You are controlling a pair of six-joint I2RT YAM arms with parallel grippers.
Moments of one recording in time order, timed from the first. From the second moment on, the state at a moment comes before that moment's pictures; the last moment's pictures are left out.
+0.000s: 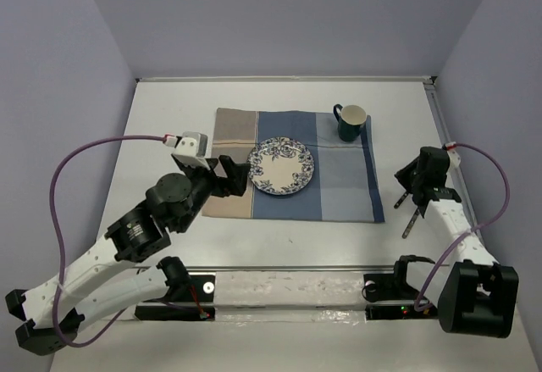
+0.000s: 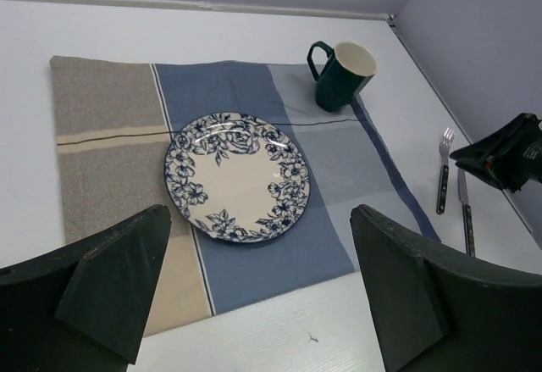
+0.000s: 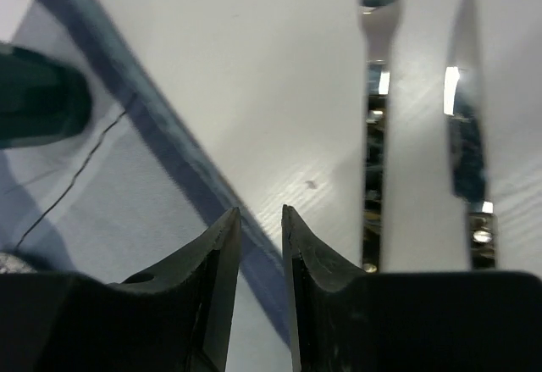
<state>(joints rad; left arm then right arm) -0.96 0.67 0.88 -0.38 -0.52 -0.43 -0.11 1.03 0.57 -0.19 0.17 0.71</state>
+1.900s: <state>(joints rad) -0.67 0.57 0.74 -0.32 -0.44 -0.29 0.57 1.33 1.19 -0.31 0.39 0.55</state>
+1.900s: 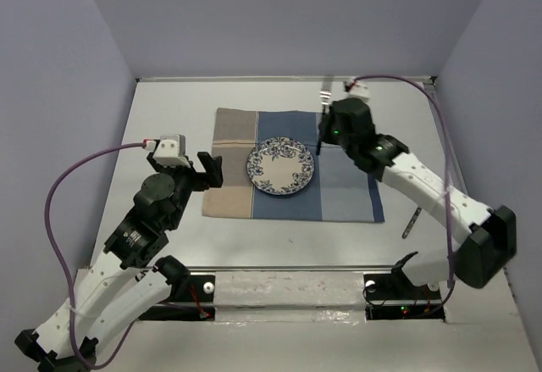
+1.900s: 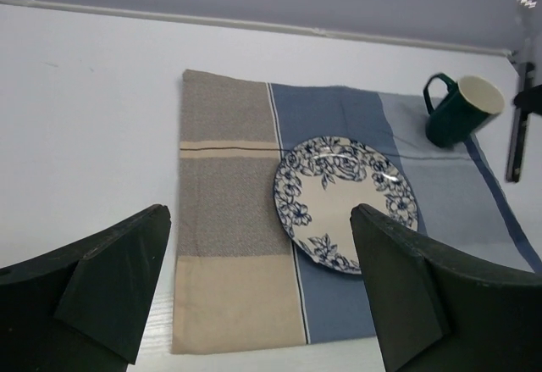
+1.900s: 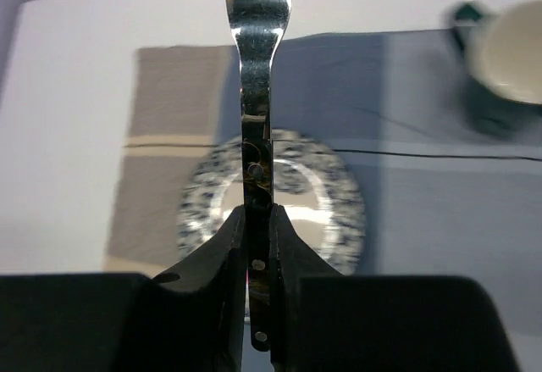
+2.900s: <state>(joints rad) -0.59 0.56 0.73 -0.30 -0.45 -0.31 0.97 2.34 1.88 -0.36 0.39 0.94</state>
